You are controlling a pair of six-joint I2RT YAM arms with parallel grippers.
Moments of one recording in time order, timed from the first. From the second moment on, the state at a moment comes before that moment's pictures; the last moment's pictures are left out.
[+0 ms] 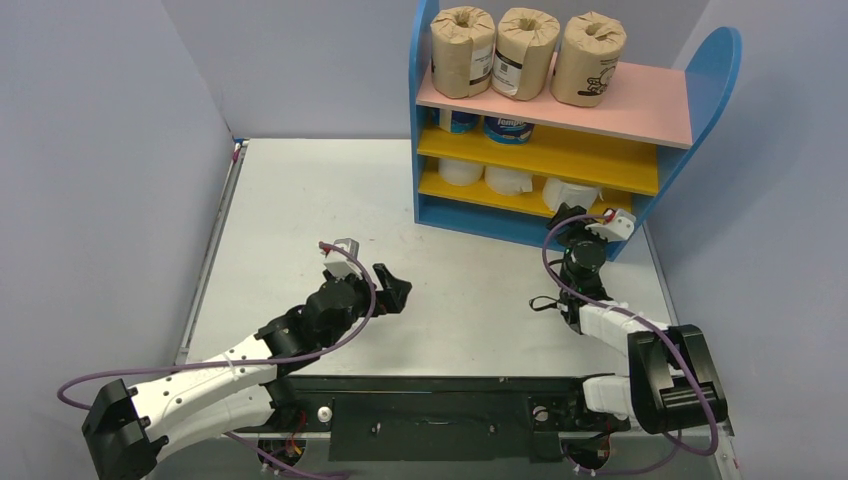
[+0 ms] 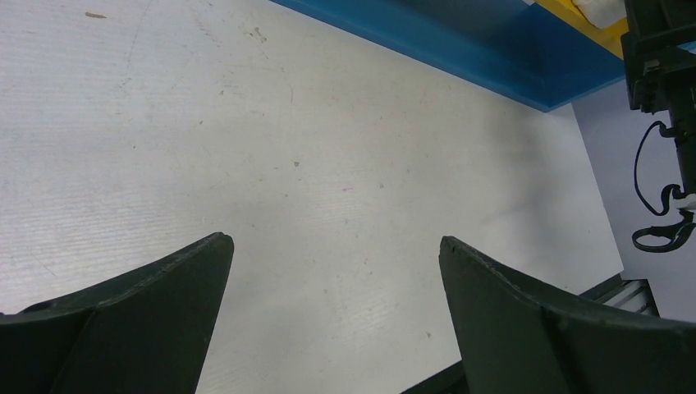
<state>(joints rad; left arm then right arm) -0.94 0.83 0.49 -0.03 -0.41 -0.77 0.14 1.26 0.35 0.94 0.48 0.39</state>
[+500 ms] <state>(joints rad) -0.94 0.85 0.48 0.01 -0.41 -0.77 0.14 1.11 0.34 0.95 0.47 0.42</state>
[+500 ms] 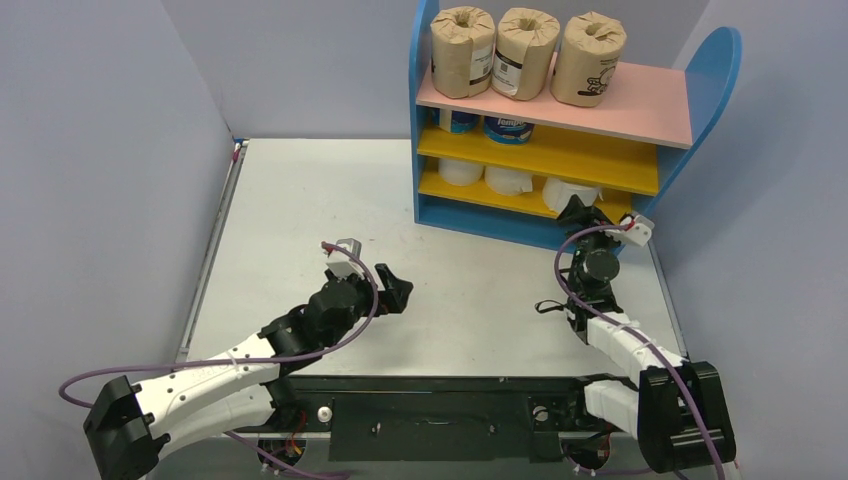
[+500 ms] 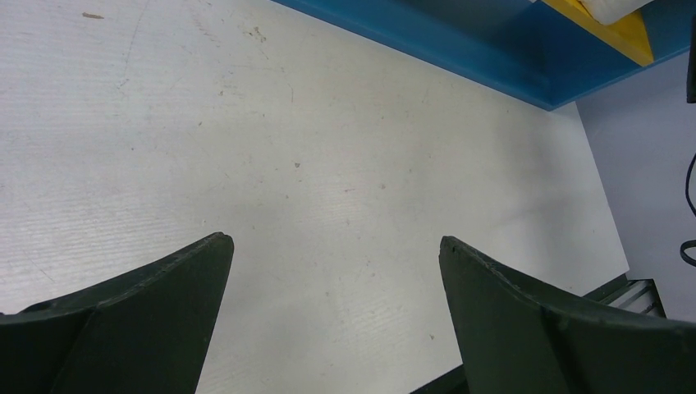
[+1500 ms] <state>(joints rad) -0.94 0.79 0.48 0.00 -0.42 -0.73 0.09 1.29 0.43 0.93 0.36 0.41</state>
